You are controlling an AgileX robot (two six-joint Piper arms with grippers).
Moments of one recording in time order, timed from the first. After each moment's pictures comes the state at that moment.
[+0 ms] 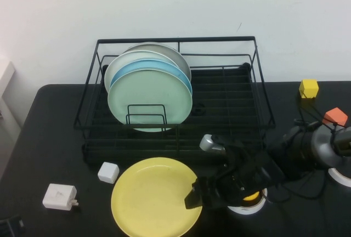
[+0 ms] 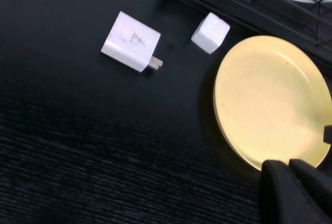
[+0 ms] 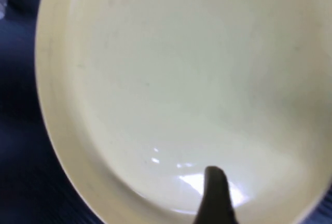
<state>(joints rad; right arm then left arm) 0.51 2.19 -1.10 1.35 0.56 -0.96 -0.11 0.59 -0.50 -0.16 0.77 -0.41</state>
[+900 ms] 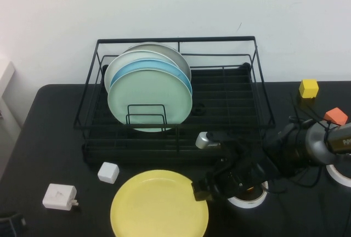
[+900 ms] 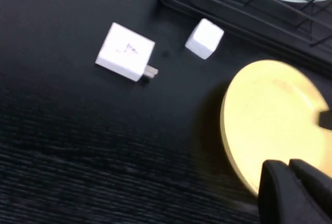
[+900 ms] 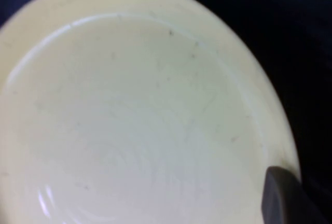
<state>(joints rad) 0.51 2.22 -1.16 1.34 0.49 -1.08 -0.11 0.59 -0.50 -0.17 0.75 -0.36</state>
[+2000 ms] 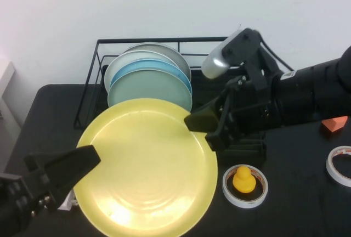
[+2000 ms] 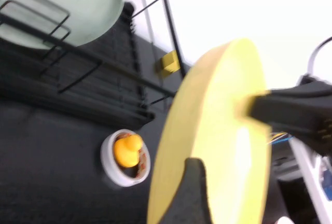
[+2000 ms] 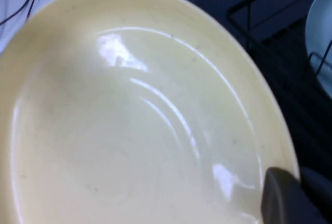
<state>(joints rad) 0.57 1.56 -1.15 0.96 0.61 -0.99 -0.11 0.66 -0.50 -1.18 0.61 0.34</state>
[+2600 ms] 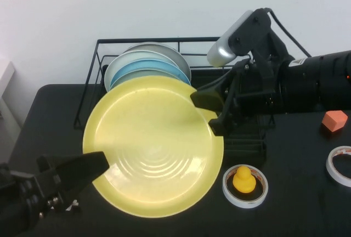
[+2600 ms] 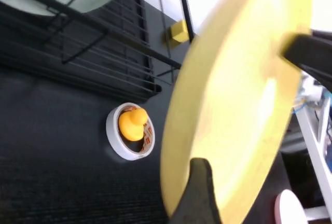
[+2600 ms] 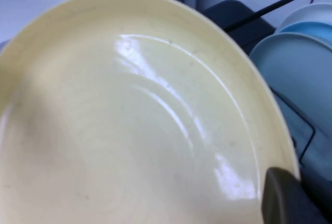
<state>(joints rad) 0.57 1.53 -1.15 0.96 0.47 -1.10 -0.11 0.72 -0.52 -1.17 0.67 0.36</state>
